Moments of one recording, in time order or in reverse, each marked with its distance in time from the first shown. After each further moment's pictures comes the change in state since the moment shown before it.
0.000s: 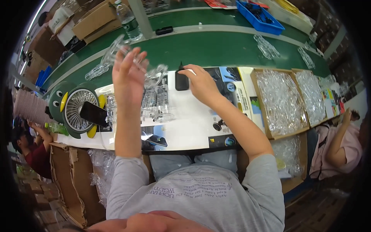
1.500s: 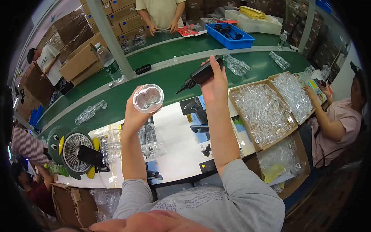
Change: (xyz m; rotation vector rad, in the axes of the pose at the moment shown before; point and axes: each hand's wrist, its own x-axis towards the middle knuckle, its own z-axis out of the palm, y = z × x) left_hand 0.022 -0.033 0.020 0.918 -0.442 0.035; right_hand 0.037 0.017 -0.102 1.730 1.096 0.359
